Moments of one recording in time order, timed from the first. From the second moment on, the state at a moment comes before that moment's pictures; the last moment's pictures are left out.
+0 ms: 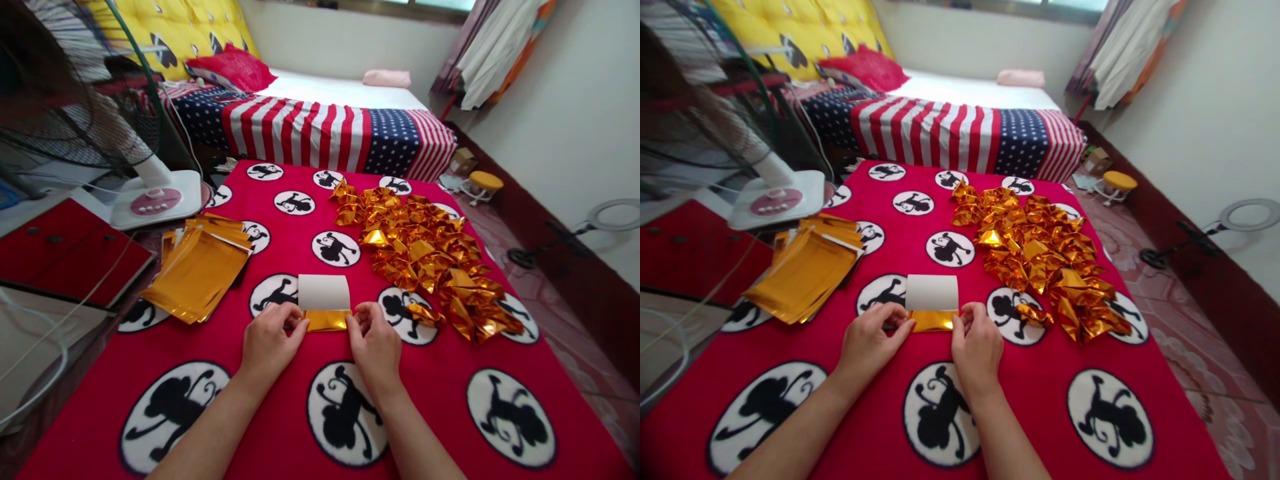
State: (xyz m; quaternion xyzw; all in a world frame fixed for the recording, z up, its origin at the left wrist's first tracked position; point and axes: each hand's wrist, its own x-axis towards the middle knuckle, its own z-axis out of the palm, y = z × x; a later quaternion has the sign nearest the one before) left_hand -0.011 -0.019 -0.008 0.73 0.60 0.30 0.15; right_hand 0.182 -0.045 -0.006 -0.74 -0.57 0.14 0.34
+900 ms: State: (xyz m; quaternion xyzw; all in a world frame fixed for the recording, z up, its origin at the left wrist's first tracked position) left_hand -0.009 -0.021 -0.007 0.72 0.63 0.27 0.13; right_hand 0.180 -0.042 -0.003 -0.74 -0.58 0.11 0.31
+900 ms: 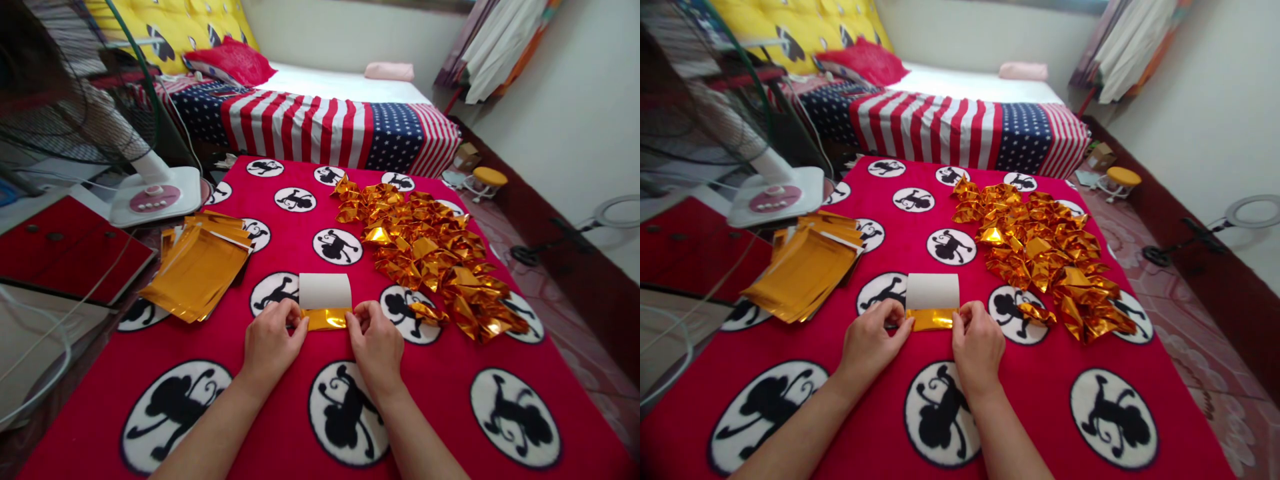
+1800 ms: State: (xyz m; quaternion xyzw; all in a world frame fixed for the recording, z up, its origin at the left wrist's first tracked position) left_hand -0.006 -0.024 0.000 0.76 0.59 0.24 0.13; right_hand 0.177 -0.040 -0.001 -0.74 -0.61 0.08 0.26
